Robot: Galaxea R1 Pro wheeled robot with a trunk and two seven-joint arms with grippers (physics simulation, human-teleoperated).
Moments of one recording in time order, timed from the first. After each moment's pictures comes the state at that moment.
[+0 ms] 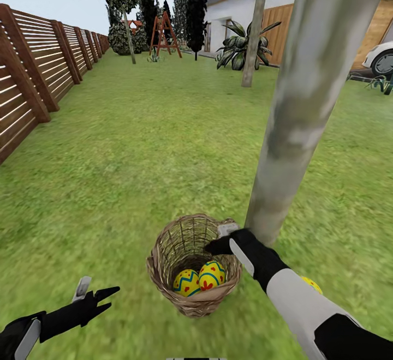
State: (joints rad) left arm -0.40 0.30 0.34 -0.61 0.29 0.76 -1.07; right arm -0.85 0.08 0.45 -0.63 -0.36 0.69 0.02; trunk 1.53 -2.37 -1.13
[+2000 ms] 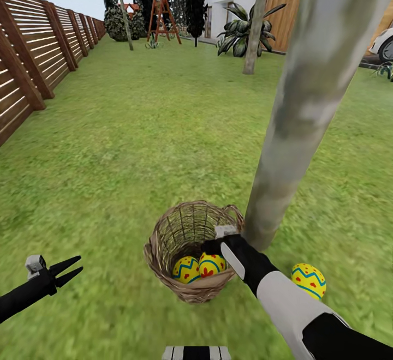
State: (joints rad) left arm -0.42 0.44 0.51 -0.71 0.33 0.77 -1.38; right arm -0.85 0.14 0.44 -0.56 -0.43 0.56 -0.15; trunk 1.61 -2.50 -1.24
